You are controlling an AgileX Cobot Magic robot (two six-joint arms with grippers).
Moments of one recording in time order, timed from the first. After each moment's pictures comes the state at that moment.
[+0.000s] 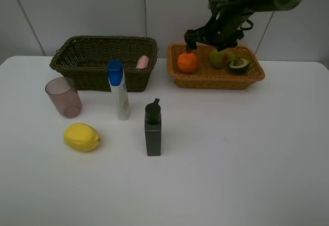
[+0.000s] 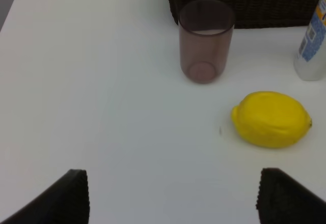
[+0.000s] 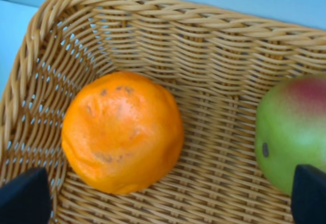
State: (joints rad) left arm 0.02 0.00 -0.42 -0.08 1.07 0.04; right arm 0.32 2.18 -1.73 -0.06 0.56 0.07
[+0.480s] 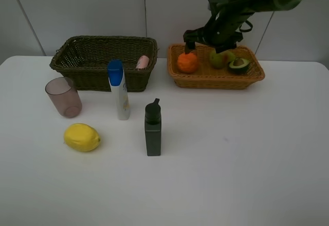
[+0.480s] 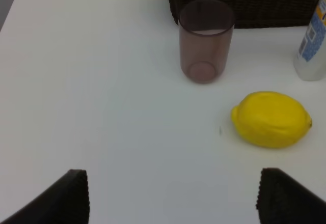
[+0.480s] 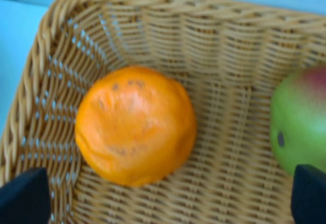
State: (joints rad) left arm 0.02 0.00 -0.42 -0.08 1.07 0.04; right arm 0.32 2.18 -1.73 -0.03 0.59 0.07
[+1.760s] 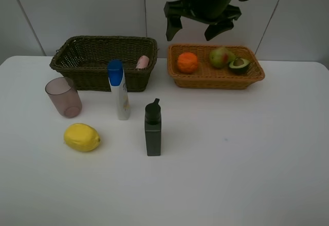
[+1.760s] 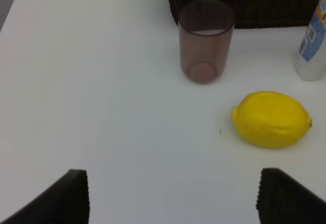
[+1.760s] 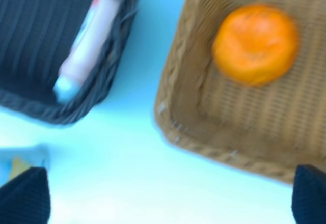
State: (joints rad) left arm 0.02 0.00 -0.42 -0.08 1.07 0.04; right arm 0.50 1.92 -1.73 0.01 0.95 0.13
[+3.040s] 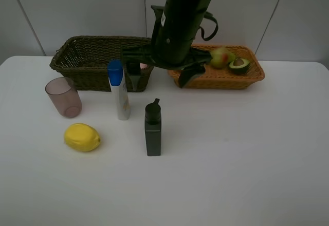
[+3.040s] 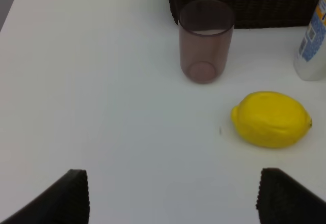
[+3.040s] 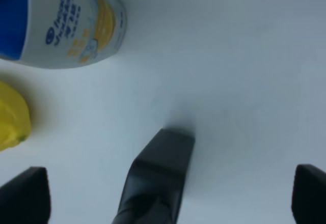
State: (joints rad) left arm 0.02 0.00 -0.42 -0.08 1.07 0.04; right arm 0.76 1.92 -1.56 -0.02 1.00 0.46
